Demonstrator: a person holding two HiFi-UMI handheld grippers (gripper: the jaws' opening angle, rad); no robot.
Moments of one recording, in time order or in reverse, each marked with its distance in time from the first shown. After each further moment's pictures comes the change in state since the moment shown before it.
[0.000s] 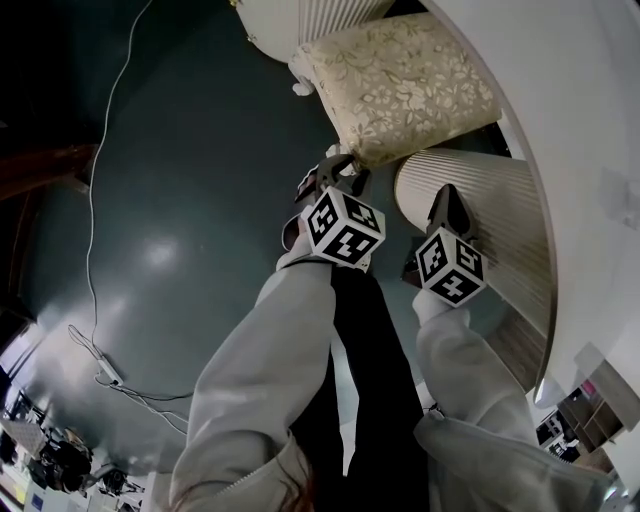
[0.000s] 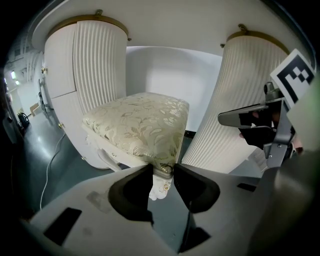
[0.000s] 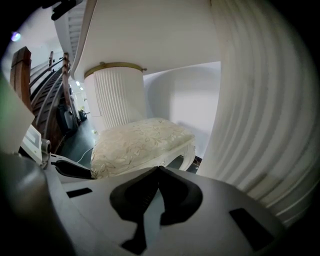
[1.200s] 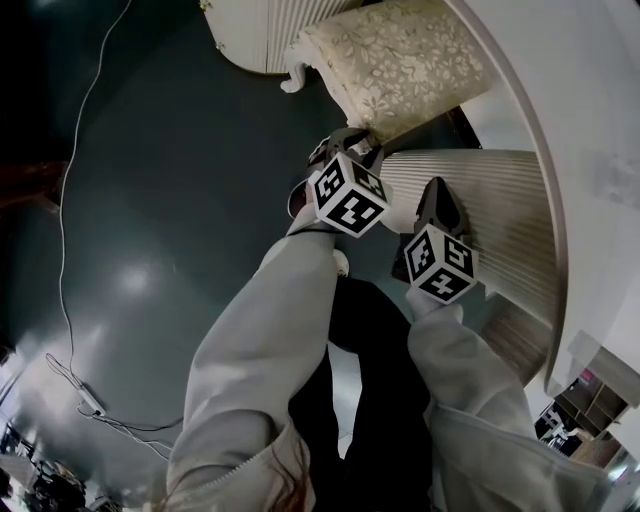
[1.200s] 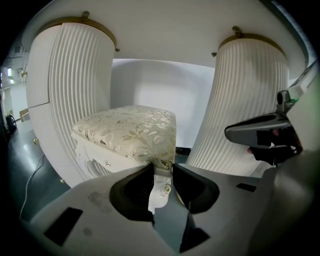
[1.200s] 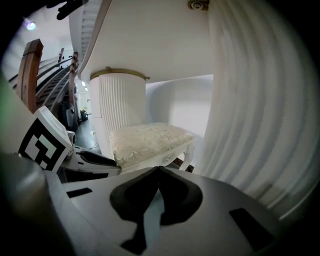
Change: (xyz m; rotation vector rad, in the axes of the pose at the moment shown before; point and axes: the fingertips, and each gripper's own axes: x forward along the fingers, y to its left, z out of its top) left arm 0.021 -0.009 0.002 0.057 -0.201 -0.100; right arm -0.025 0.033 -0.036 -0.074 -0.112 -0.024
